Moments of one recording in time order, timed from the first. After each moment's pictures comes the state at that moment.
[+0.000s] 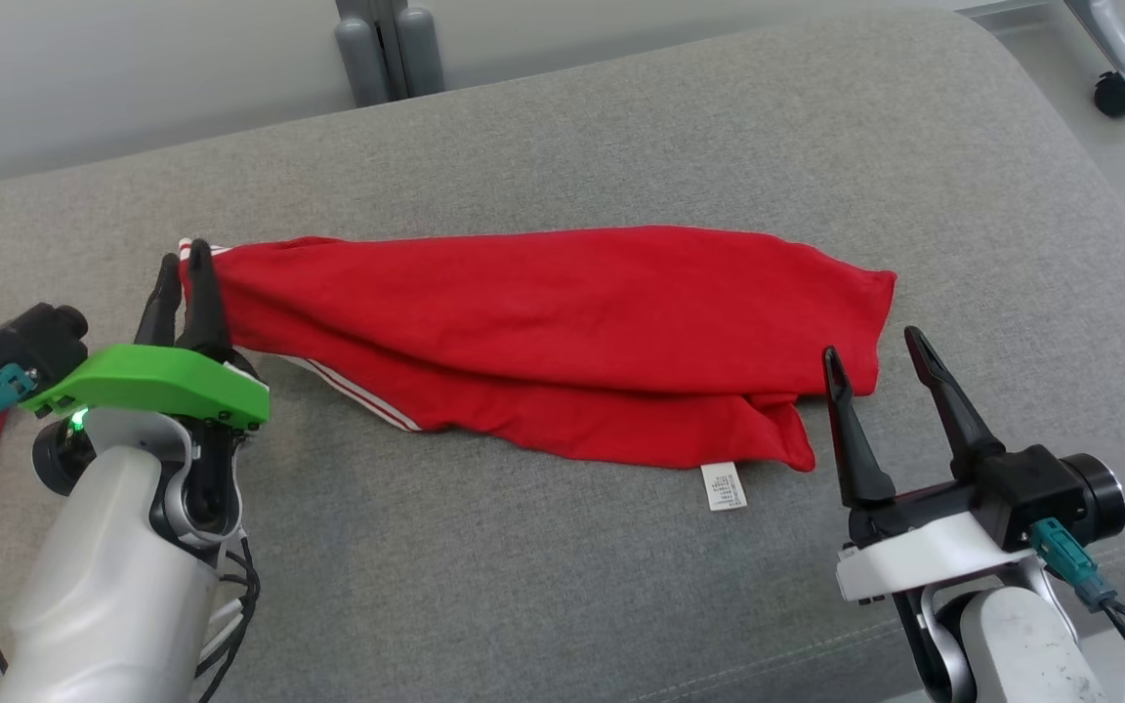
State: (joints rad) left arm -0.62 0.27 -0.38 0.66 -1.02 0.01 -0.26; right arm -0.11 -0.05 0.09 0.05 0.04 0.13 -0.26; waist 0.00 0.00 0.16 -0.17
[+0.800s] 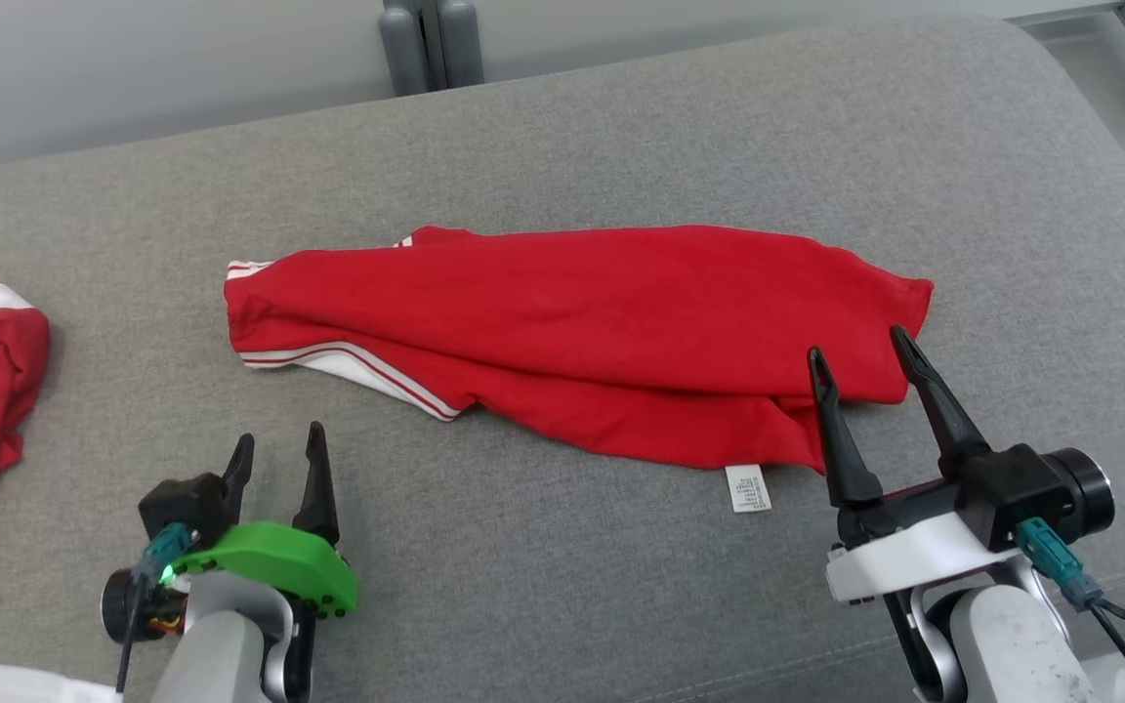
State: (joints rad) left arm -0.30 0.07 -0.11 0.63 -0.37 -0.04 -0.26; right arm -0.11 -0.05 0.11 0.05 0.02 0.13 -0.26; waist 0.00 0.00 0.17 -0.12
